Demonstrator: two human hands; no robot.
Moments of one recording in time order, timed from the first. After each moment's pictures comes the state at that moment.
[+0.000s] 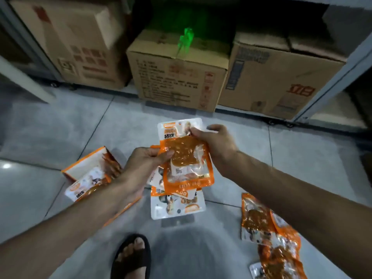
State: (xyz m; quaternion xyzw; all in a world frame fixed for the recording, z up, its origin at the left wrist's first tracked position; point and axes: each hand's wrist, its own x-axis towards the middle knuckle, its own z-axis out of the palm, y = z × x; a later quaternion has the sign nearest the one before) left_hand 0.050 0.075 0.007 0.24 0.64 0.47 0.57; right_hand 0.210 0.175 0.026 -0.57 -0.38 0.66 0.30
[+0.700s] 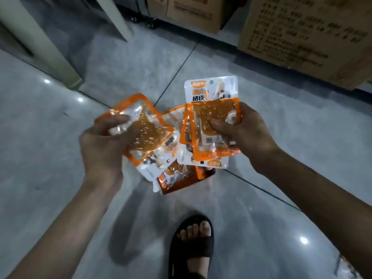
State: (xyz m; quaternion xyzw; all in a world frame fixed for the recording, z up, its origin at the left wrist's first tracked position) left_hand -0.149 -0.047 -0.061 0.05 0.75 0.63 0.18; right_hand 0.025 0.131 -0.067 -0.44 -0.59 0.66 0.15
